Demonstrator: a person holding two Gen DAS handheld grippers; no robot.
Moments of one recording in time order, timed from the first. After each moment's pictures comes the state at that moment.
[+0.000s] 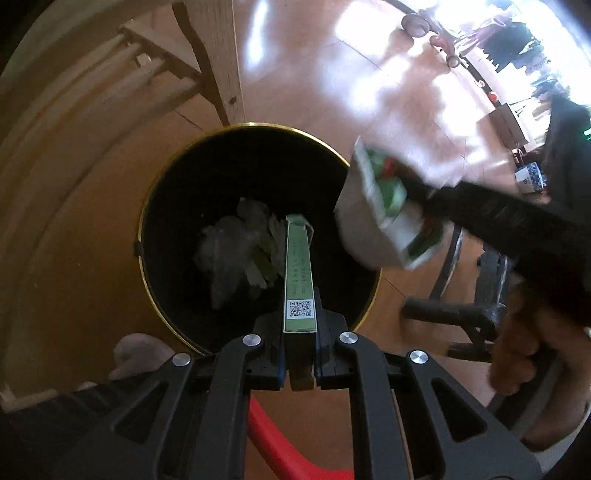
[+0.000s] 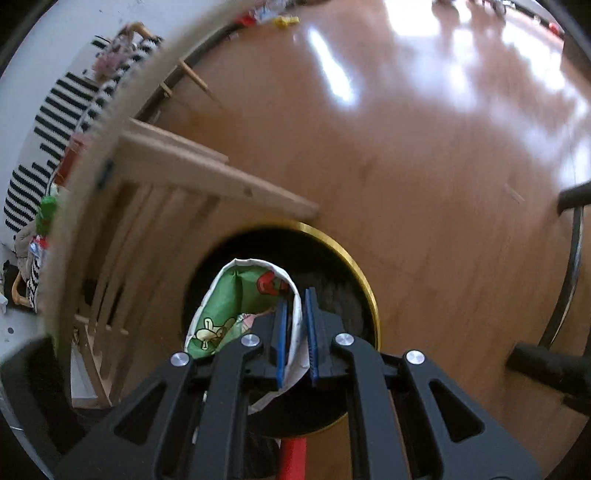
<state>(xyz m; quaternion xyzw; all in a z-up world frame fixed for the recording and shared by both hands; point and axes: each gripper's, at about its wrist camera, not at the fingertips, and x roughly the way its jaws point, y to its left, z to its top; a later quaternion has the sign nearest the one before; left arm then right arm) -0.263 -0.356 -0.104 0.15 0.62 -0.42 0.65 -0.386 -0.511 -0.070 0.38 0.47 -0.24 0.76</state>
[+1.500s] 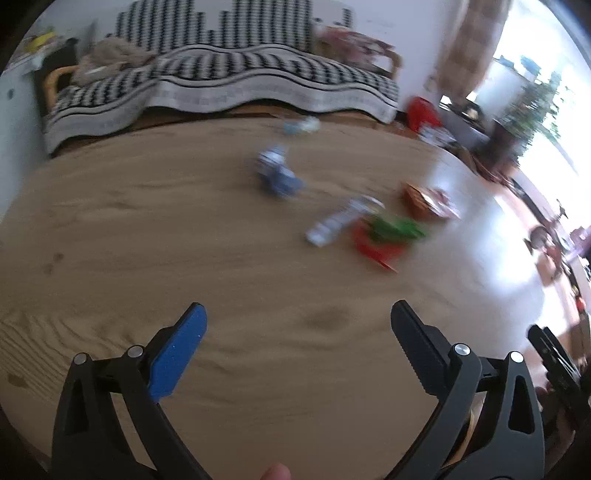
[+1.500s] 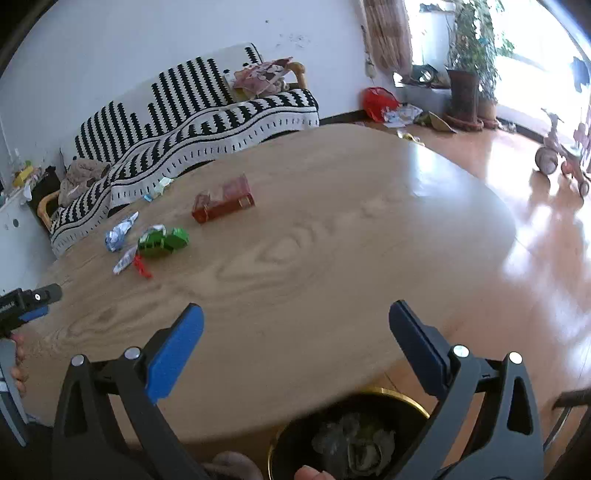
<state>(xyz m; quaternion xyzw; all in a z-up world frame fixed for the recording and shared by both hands) -0.057 -0.106 0.073 -0.03 0.45 -0.13 0.88 -0.215 -0.418 0.085 0.14 0.35 -0.14 0.91</state>
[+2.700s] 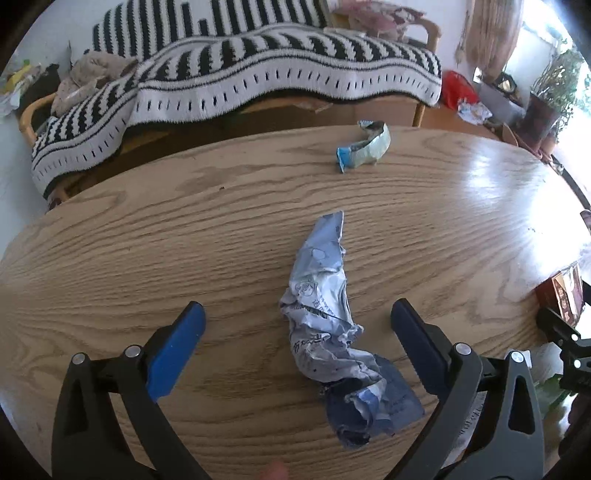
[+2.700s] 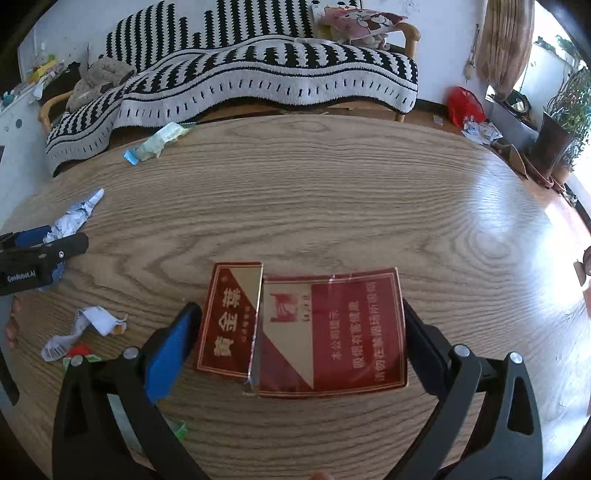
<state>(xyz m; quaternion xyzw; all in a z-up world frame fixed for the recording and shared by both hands) 0.152 -0.152 0.004 0.05 0.47 -0.09 0.88 0.082 -0.385 0.029 0.01 0.47 -0.04 0.88</state>
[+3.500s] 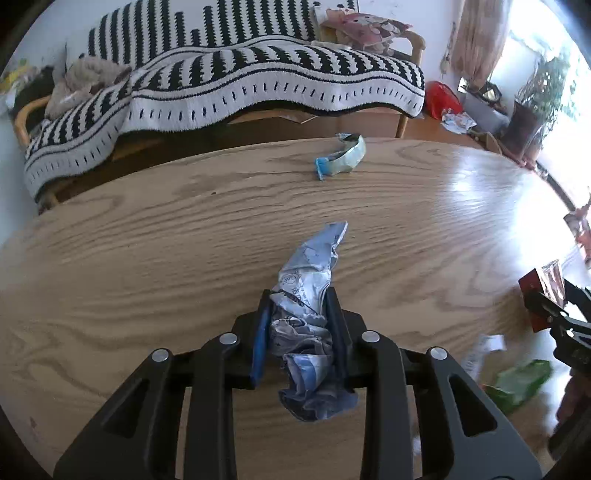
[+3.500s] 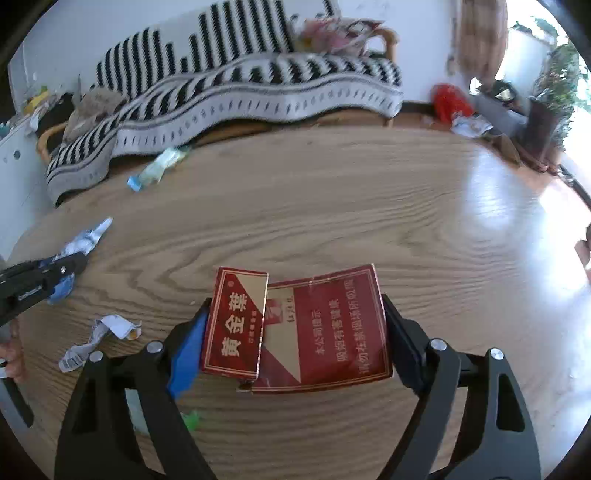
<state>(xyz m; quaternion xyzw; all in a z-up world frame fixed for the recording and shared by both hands) 0.129 -0.146 0.024 0.03 0.45 -0.12 0.88 0.054 -0.393 0.041 0.04 0.42 -0.06 0.90</state>
